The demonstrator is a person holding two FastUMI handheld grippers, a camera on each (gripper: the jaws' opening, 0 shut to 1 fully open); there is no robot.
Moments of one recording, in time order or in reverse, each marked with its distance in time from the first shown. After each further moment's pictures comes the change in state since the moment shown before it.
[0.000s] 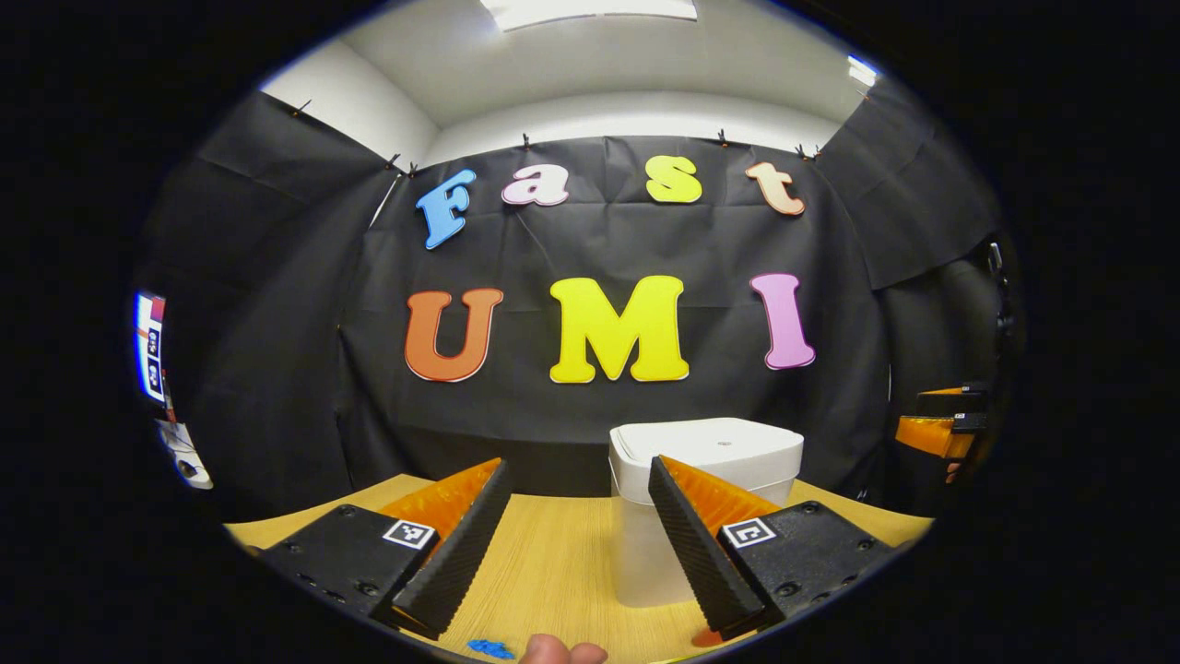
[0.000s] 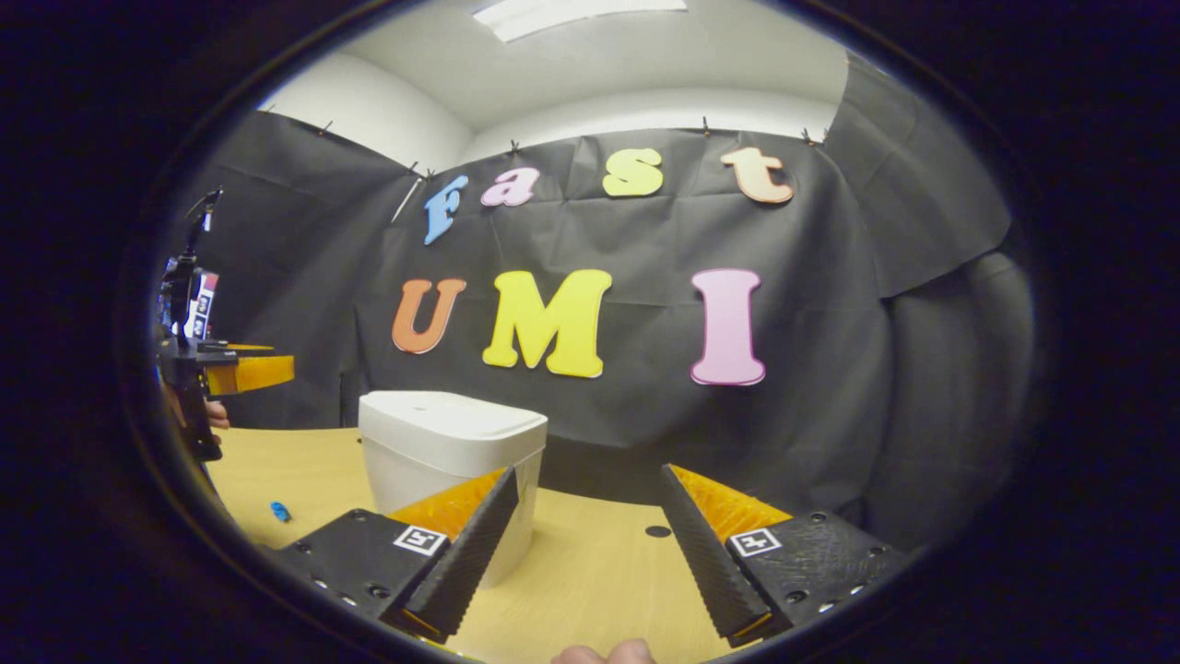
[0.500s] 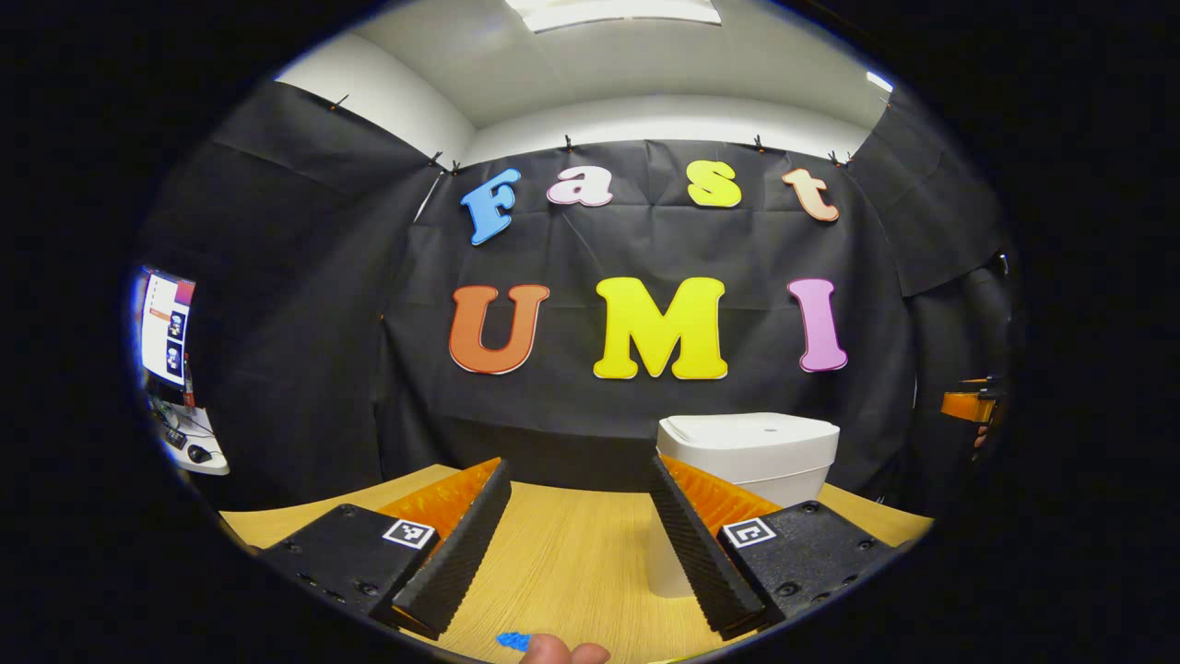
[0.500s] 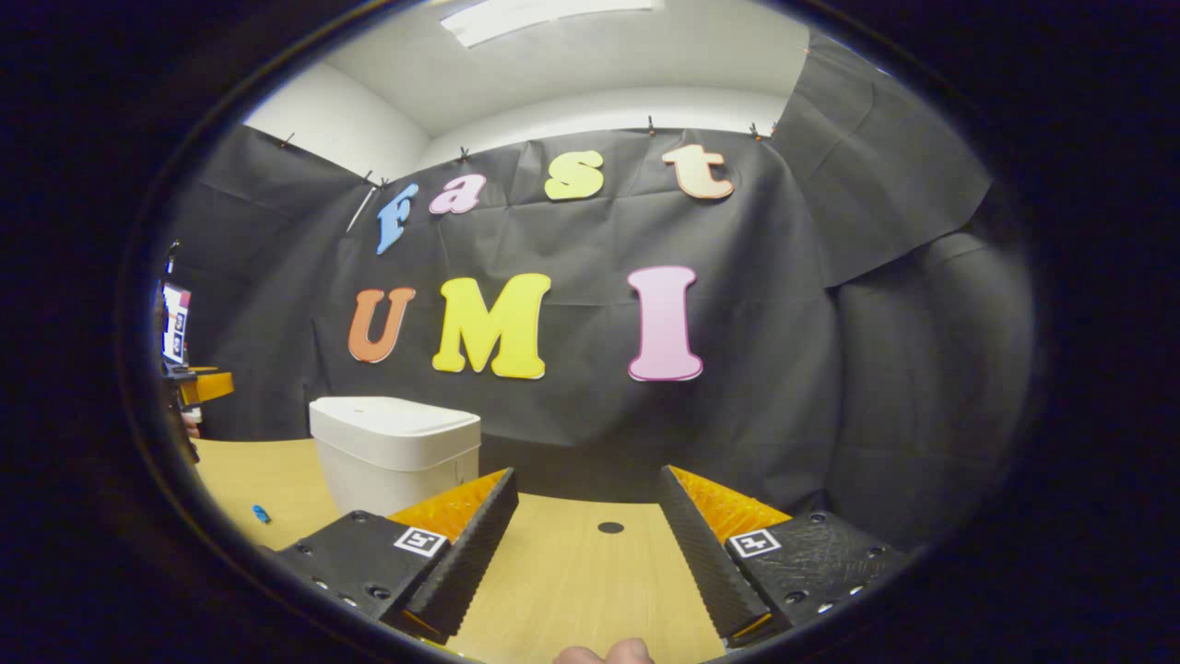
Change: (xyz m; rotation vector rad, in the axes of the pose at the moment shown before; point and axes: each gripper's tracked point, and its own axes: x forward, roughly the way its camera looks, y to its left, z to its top) left arm -0.016 0.034 -0.007 -0.046 -0.007 0.094; right arm -0.011 -0.072 0.007 0.056 -0.001 -0.102
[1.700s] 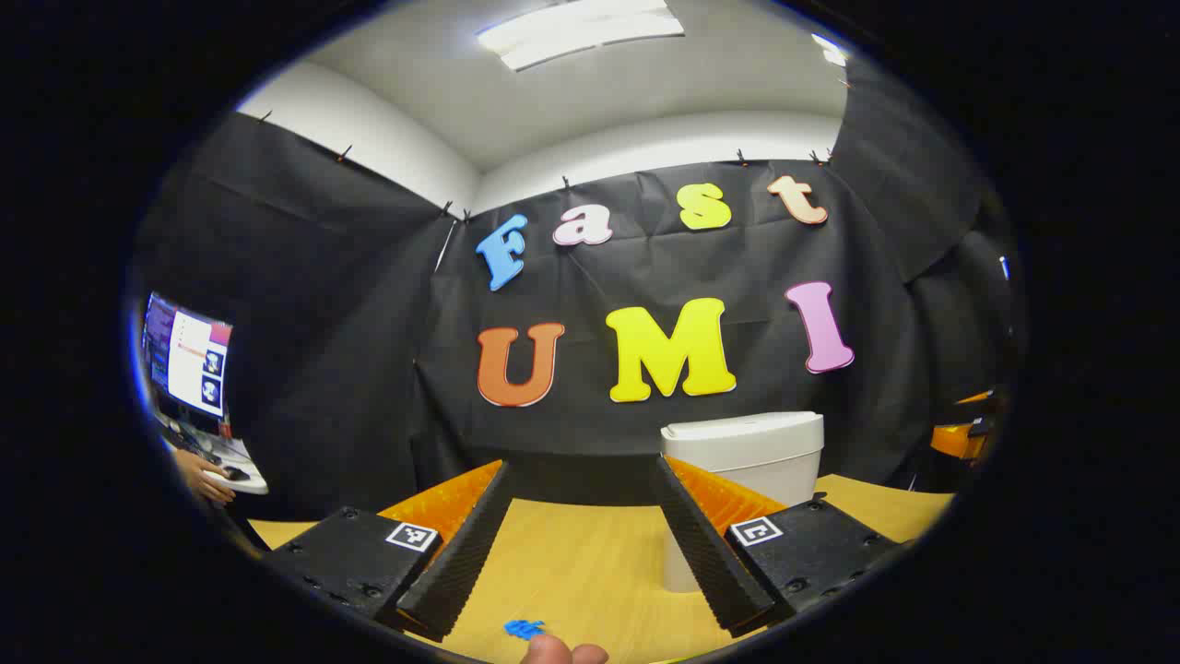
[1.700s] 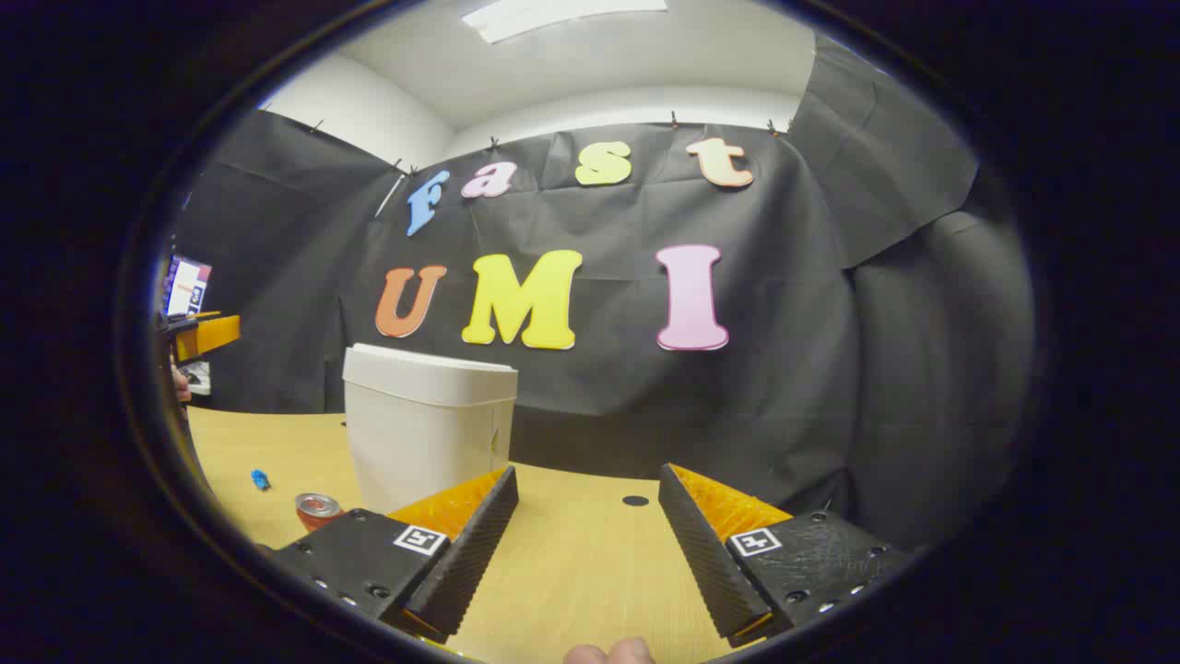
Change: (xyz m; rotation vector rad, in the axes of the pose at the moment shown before) left arm -0.050 -0.008 -0.024 0.024 -0.088 0.113; right arm -0.027 0.012 -0.084 -0.034 -0.012 0.010
